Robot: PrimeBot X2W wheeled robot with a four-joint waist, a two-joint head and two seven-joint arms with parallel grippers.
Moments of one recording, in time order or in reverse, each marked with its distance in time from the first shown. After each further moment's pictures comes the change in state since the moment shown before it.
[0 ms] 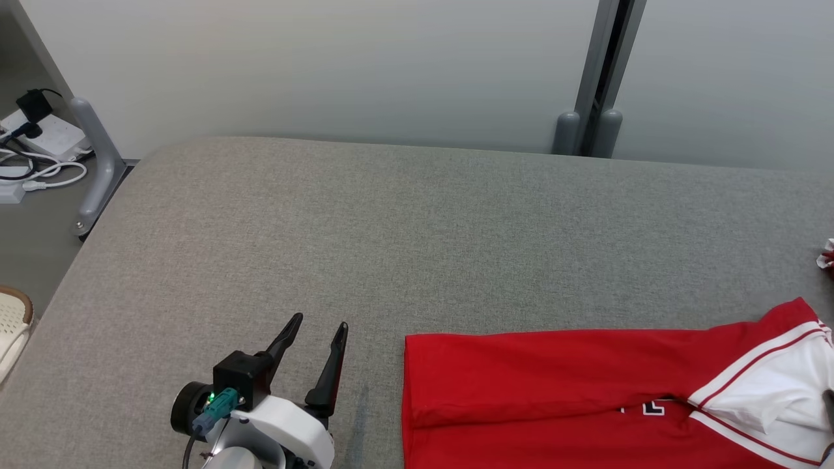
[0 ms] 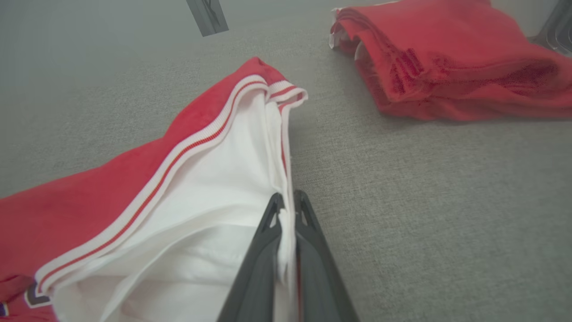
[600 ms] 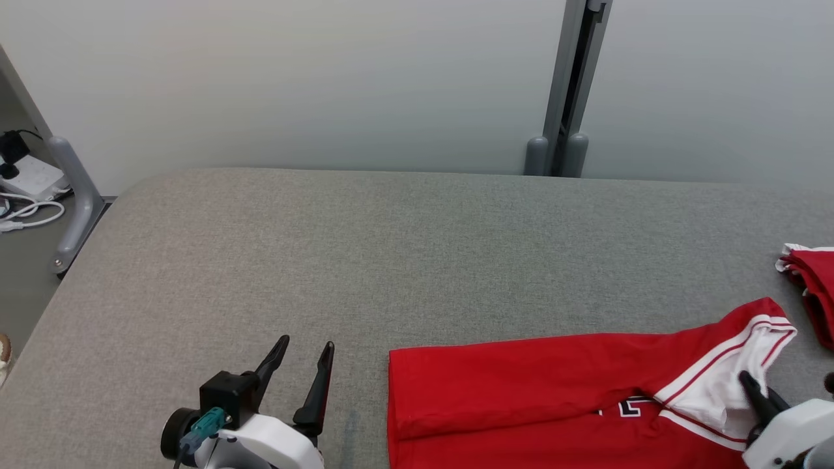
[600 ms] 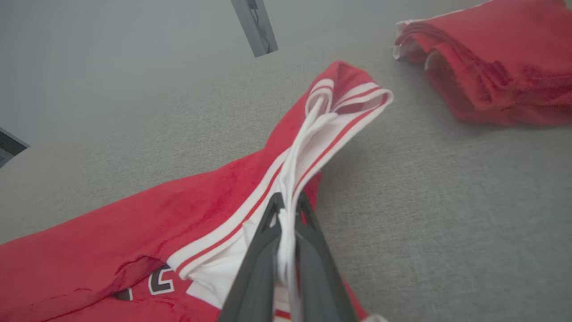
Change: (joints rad) left arm 0.044 -0.004 0.039 0.015 -0.011 -0.004 0.000; right arm -0.023 0.030 0.107 -0.123 0.090 0.000 0.041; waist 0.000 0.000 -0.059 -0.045
